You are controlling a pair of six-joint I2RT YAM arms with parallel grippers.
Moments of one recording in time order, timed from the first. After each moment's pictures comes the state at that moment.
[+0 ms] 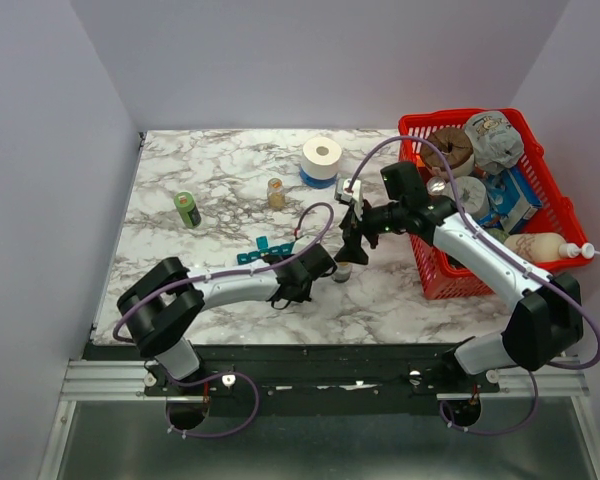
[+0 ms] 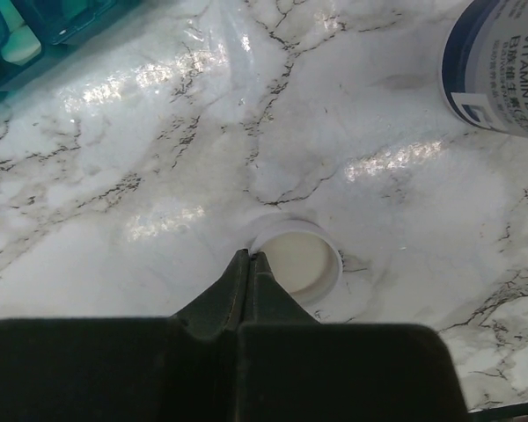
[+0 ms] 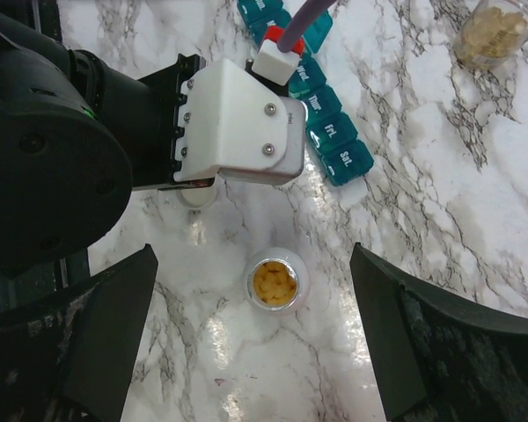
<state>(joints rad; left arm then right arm) -0.98 1.62 0.91 -0.44 -0.33 -0.68 0.50 1.44 1.17 -0.54 -0.75 -0.55</state>
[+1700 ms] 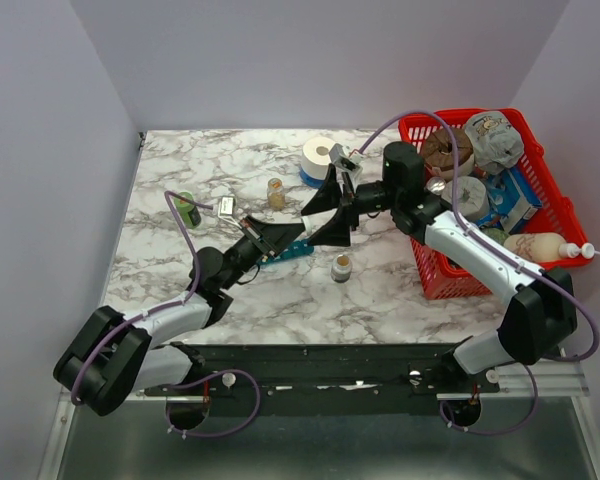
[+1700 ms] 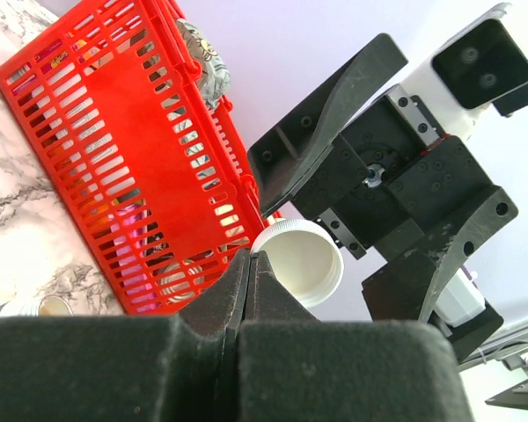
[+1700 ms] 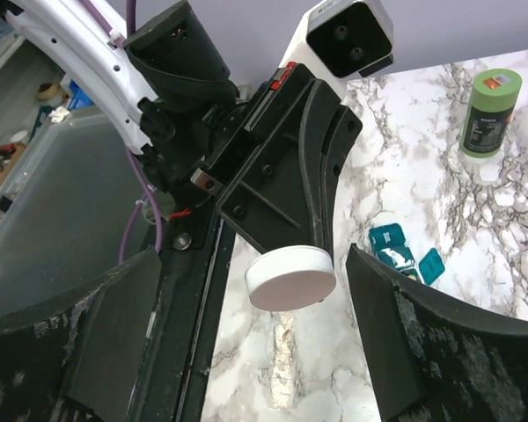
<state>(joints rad) -0.58 1.20 0.33 1.17 0.24 -1.30 0.56 1.47 1.20 0.08 -1.17 0.06</state>
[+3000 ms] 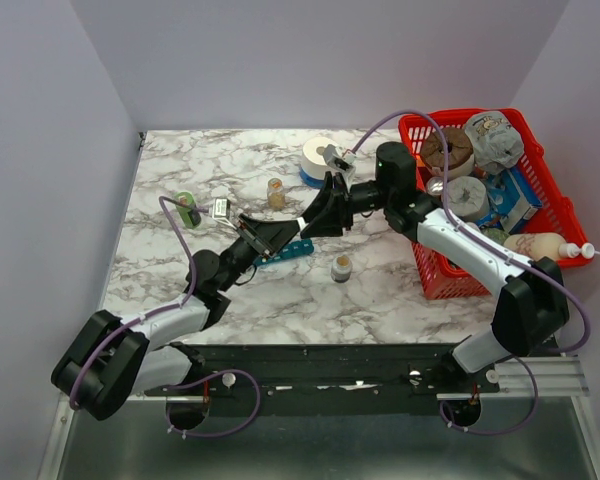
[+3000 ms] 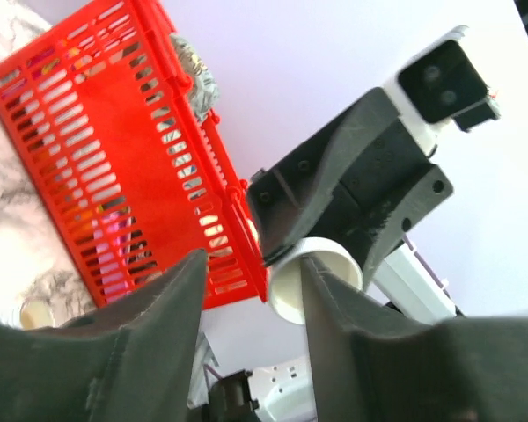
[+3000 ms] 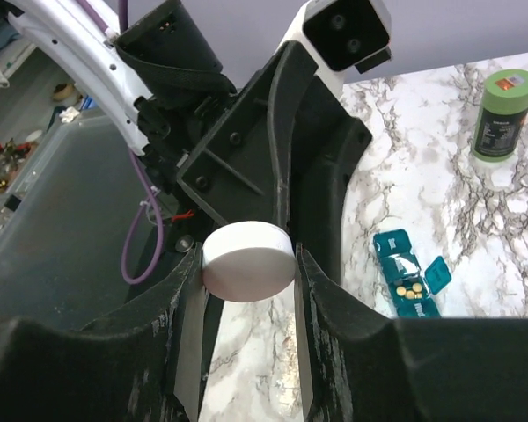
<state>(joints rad) -0.57 1.17 0.32 1.18 0.21 -1.37 0.57 1.53 1.21 0.16 -1.19 0.11</state>
